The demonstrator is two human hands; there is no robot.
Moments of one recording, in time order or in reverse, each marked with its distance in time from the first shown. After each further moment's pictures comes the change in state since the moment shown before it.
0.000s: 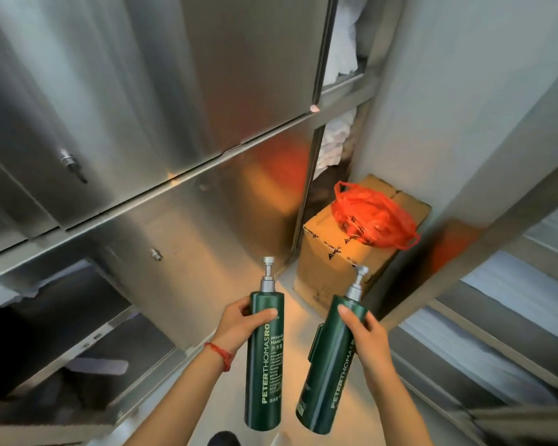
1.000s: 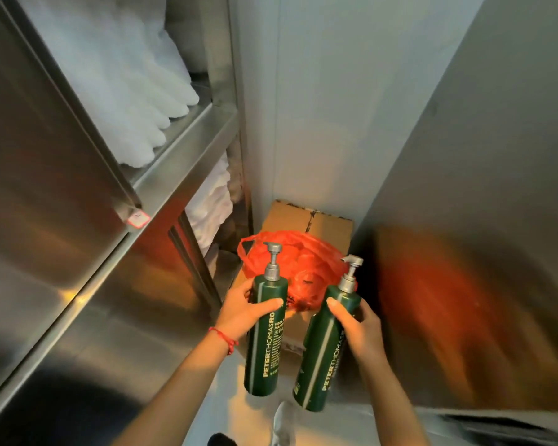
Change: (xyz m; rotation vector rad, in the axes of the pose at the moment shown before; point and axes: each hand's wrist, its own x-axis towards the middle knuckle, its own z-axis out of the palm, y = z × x) left_hand 0.369 0.146 0.215 0.305 -0.431 0.170; right_hand 0.325 -0.084 -0.099 0.124 0.480 -0.017
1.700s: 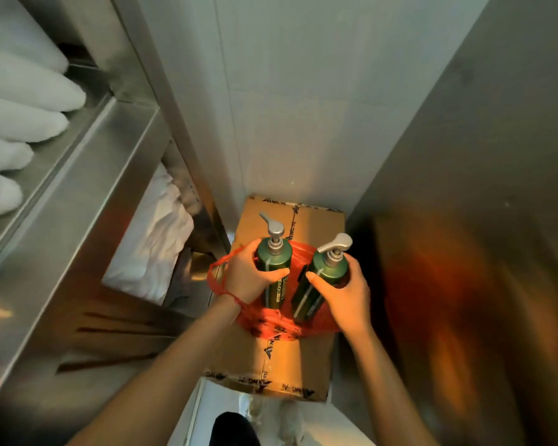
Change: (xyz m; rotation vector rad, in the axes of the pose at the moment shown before) left_hand 0.216 -0.007 0.036 0.338 -0.038 0.141; right_hand 0.171 -0.010 0.043 -0.224 0.155 -0.112
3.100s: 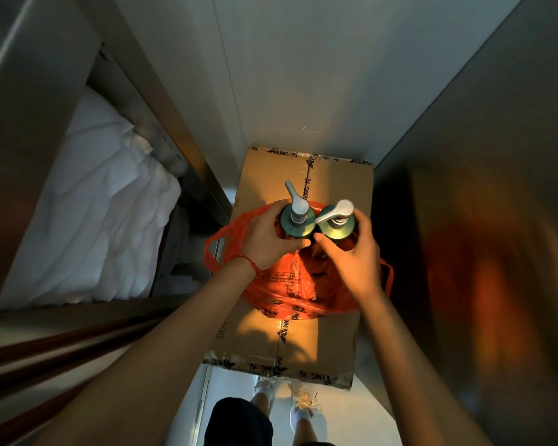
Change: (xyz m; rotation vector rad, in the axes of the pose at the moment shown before) left_hand 0.065 -0.058 0.035 0.014 -0.221 -0.012; right_hand 0.067 0.072 0.056 -0.100 0.018 -0.010
